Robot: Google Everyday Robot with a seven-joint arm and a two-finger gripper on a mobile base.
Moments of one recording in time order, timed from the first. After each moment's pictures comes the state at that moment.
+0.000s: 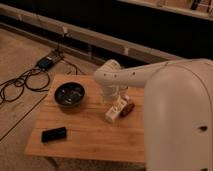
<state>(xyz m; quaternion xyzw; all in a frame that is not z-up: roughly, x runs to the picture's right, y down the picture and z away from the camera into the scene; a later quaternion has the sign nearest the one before) 0.042 0.101 0.828 -0.16 0.28 0.76 0.56</state>
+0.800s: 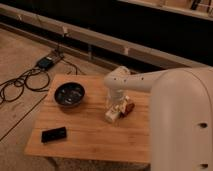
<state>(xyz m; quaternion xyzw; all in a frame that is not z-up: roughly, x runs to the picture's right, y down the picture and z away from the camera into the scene) 0.067 0.126 0.858 -0.19 0.28 0.76 0.55</state>
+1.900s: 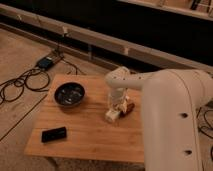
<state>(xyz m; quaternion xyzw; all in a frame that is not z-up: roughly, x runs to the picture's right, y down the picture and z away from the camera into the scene) 0.068 0.131 0.886 -0.21 0.30 0.76 0.53</state>
